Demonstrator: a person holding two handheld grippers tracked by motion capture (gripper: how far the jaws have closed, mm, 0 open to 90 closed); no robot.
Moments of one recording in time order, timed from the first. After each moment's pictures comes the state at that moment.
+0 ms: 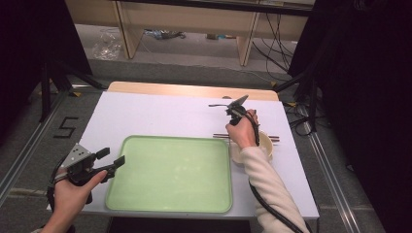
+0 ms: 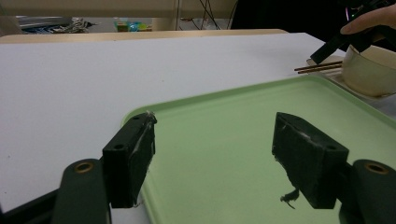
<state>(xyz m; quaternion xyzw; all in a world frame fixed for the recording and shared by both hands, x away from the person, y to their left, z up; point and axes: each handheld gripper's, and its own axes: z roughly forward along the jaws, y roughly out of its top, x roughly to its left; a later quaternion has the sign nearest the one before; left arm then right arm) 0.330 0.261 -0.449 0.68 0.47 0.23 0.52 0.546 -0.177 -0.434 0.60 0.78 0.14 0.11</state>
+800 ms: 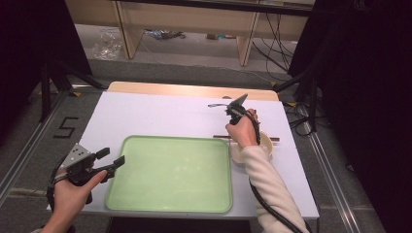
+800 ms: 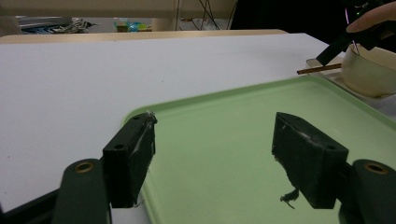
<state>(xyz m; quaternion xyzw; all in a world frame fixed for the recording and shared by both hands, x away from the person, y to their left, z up) 0.330 0.262 -0.449 0.68 0.47 0.23 0.52 0.543 -0.175 -0.426 0.59 0.79 0.12 0.08</state>
